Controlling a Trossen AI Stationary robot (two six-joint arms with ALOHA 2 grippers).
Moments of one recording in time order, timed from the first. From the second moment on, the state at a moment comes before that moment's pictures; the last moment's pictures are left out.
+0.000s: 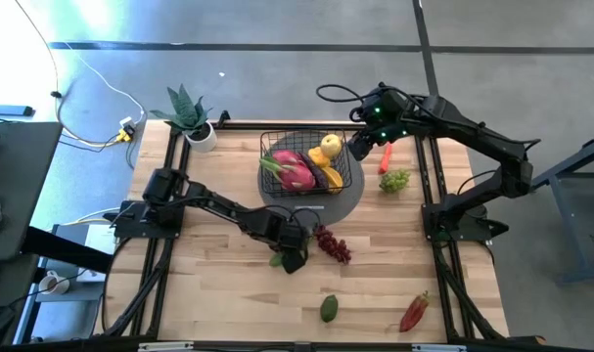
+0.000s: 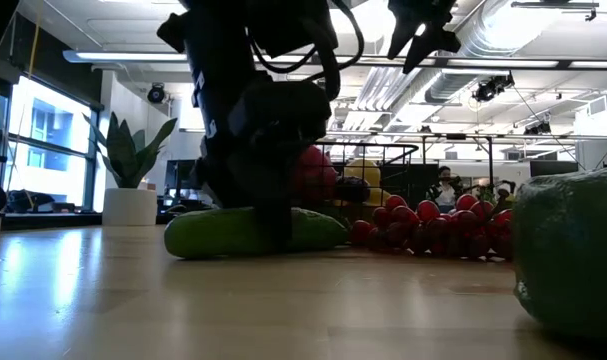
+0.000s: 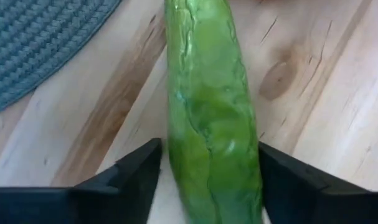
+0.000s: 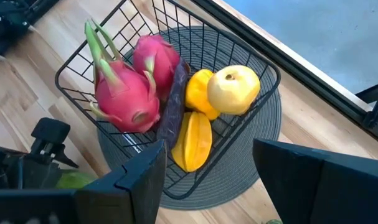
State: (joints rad) left arm -0.11 2.00 1.29 -0.54 -0.05 -0.73; right arm -0.42 1.41 1.60 -1.13 0.05 0.38
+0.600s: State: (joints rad) left arm -0.10 1.89 1.30 -0.60 -0.04 -0.43; right arm -0.42 1.41 1.60 -1.14 0.05 0.39
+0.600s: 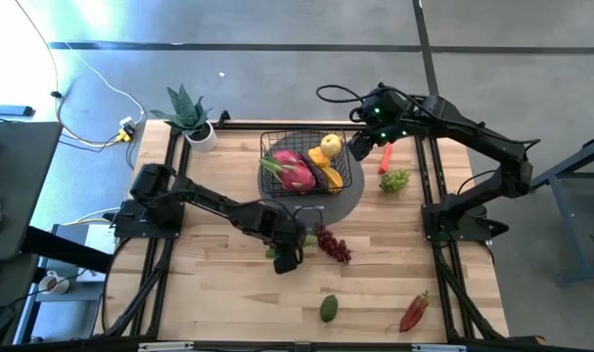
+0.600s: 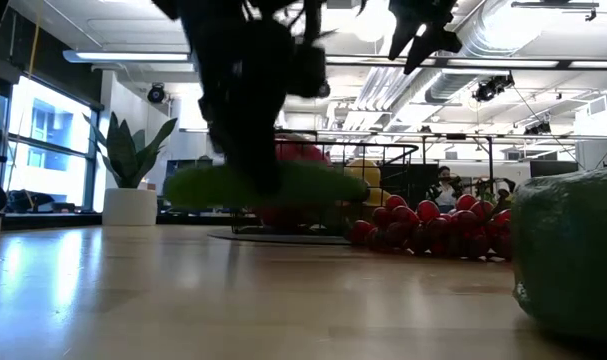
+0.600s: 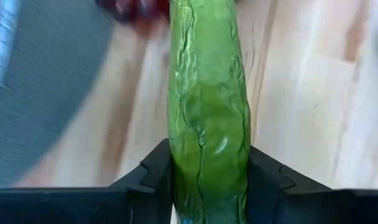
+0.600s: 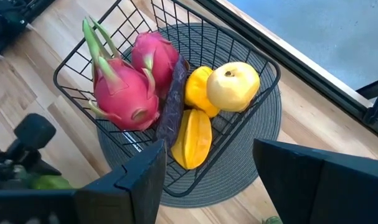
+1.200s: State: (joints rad) left arm 0.15 1.58 1.30 -0.64 -0.13 0.06; right arm -0.42 1.41 1.59 -1.15 0.10 0.54
